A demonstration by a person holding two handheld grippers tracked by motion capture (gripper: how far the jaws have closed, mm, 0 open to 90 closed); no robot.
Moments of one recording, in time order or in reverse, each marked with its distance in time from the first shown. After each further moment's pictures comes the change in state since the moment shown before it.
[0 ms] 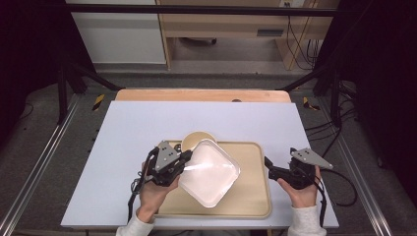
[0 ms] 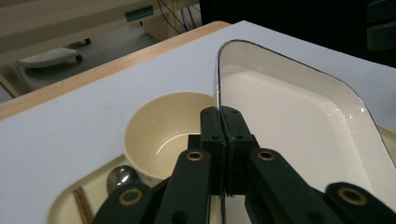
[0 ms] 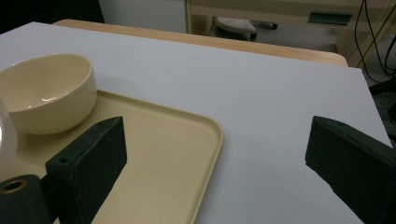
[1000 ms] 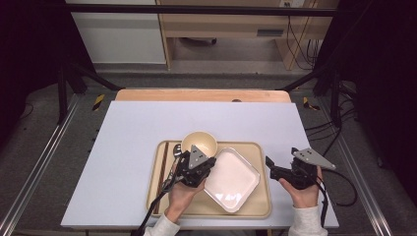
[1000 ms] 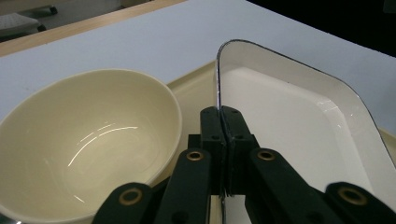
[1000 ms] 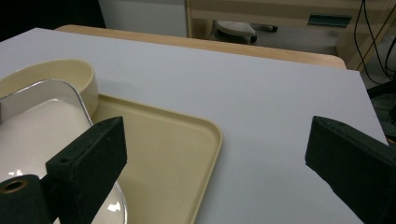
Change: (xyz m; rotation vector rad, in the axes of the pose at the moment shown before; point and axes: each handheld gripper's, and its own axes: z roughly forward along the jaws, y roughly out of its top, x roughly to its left) left arm -0.037 -0.013 0.067 0.081 -0.066 -0.058; right arm -0.002 0.001 -0.003 -0.013 0.003 0.008
